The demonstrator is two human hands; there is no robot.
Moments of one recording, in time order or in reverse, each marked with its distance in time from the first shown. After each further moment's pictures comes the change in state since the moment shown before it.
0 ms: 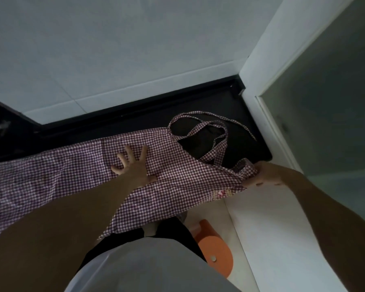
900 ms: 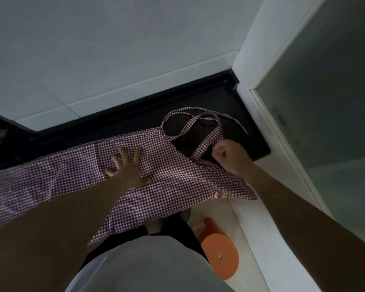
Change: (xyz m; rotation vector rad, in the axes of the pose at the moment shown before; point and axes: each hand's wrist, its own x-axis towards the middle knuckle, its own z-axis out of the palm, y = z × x) left_hand -0.002 -0.006 -0.004 0.037 -0.048 0.005; right_hand 0.039 -0.051 0.053 -0.318 0.608 -0.414
